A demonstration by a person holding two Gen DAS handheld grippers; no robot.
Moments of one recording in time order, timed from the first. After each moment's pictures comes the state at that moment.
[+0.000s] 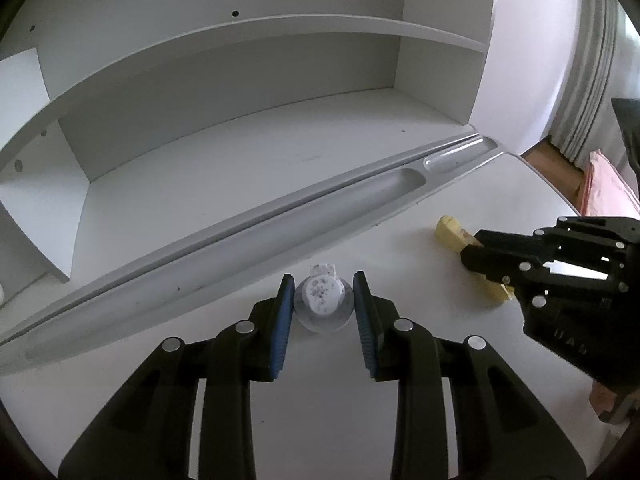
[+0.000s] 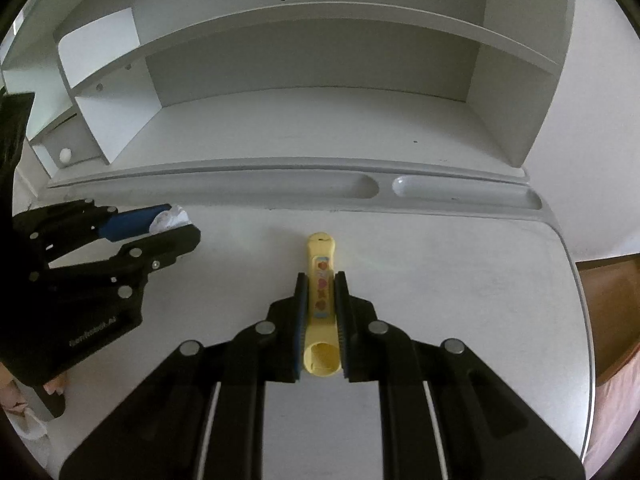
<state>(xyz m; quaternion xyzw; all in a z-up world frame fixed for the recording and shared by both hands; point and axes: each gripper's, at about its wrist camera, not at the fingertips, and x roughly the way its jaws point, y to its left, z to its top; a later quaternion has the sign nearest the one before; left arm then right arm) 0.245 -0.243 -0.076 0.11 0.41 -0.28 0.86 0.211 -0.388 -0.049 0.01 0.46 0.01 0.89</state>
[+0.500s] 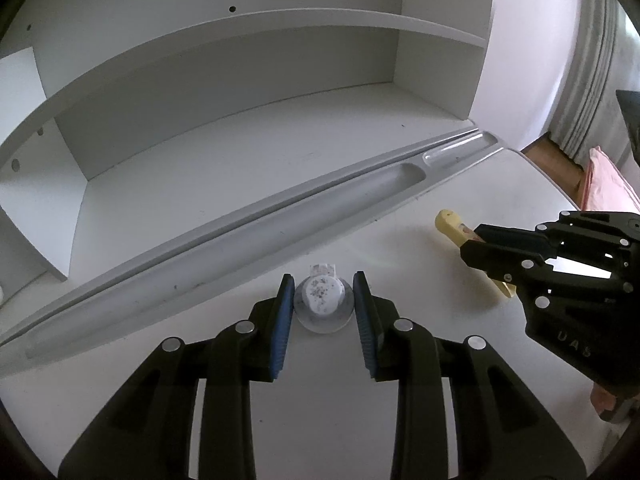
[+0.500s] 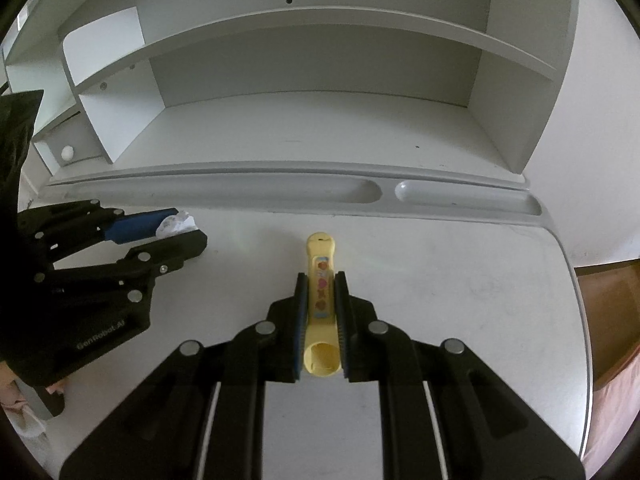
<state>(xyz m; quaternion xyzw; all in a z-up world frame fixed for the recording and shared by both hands) 0.249 -0.245 -0.076 0.11 0.41 -0.28 0.86 0.211 -0.387 -0.047 0.00 0.46 0.02 0.89</state>
